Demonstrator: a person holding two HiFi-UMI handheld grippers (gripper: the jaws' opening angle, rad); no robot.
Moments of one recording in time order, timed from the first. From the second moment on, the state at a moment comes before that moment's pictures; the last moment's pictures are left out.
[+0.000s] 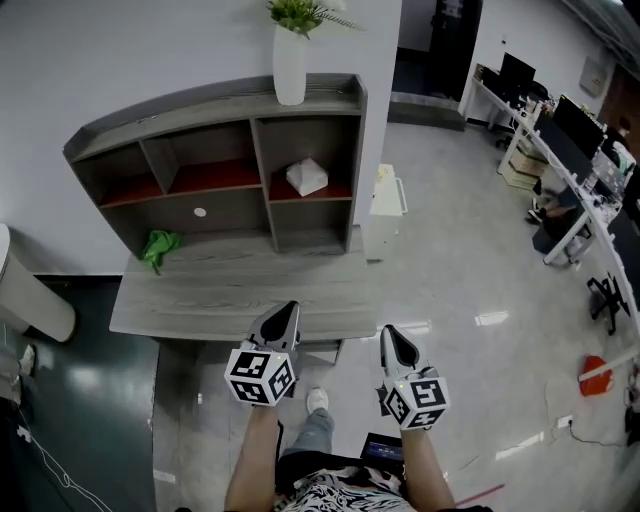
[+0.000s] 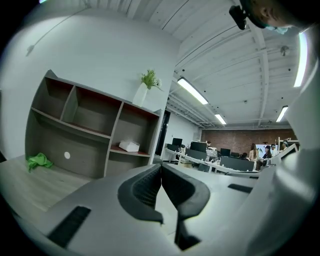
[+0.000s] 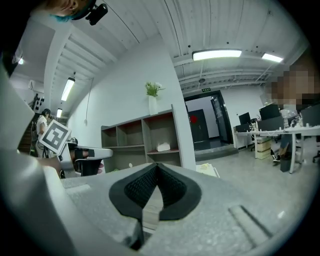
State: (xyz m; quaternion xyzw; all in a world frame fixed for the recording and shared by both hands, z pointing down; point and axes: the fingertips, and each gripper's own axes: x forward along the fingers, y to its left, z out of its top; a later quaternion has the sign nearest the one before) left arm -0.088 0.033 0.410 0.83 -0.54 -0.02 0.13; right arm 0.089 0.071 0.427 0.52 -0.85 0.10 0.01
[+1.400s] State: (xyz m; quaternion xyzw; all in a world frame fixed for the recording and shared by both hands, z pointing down) left arm -0.118 -0.246 0.415 0.84 -0.53 0.01 0.12; right arm 0.065 -0.184 0.432 0.53 -0.84 0.11 0.03
